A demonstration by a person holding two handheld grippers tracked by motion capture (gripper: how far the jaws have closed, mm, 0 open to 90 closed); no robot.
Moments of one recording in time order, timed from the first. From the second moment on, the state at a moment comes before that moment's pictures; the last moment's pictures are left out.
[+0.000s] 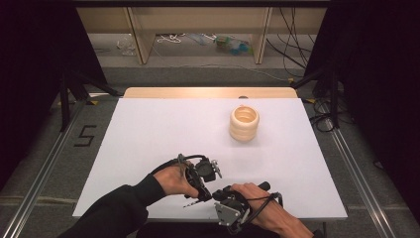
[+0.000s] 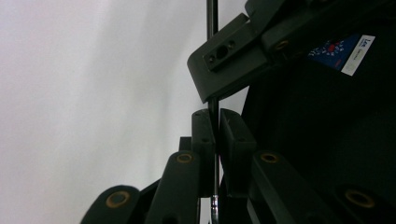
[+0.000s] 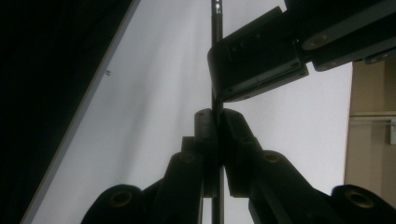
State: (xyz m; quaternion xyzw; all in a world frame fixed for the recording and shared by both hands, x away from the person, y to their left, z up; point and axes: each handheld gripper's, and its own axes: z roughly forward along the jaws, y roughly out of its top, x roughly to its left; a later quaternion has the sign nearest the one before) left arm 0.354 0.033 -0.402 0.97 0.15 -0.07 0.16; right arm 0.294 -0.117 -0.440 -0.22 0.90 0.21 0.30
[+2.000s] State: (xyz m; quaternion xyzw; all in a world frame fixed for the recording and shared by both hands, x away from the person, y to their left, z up) left arm 0.353 0.137 -0.364 0.84 0.32 0.11 0.42; right arm 0.344 -0.215 -0.417 0.08 0.84 0.52 0.17
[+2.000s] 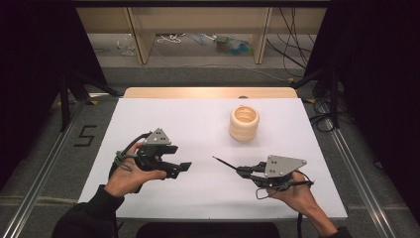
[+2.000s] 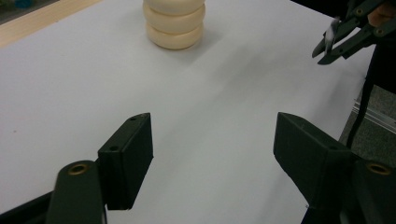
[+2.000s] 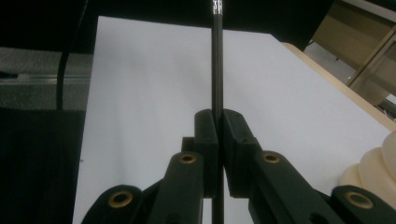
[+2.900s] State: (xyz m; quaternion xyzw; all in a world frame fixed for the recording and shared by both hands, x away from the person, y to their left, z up) left arm 0.328 0.109 -0.397 0.76 0.28 0.12 0.57; right arm 0.344 -0.198 -0.419 0.12 0.80 0.57 0.14
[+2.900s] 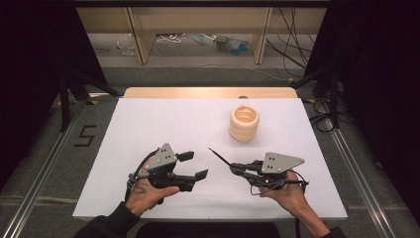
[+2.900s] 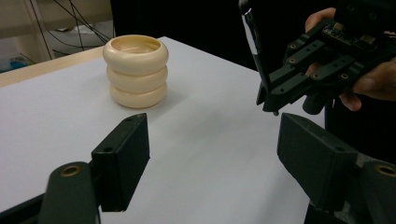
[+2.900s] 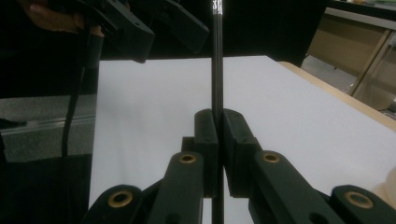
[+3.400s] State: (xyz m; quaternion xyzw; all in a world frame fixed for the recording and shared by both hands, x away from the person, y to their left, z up) left arm 0.324 0.099 -0.400 0.75 0.28 0.12 0.59; right arm 0.341 -0.175 -0.426 0.11 0.80 0.58 0.12
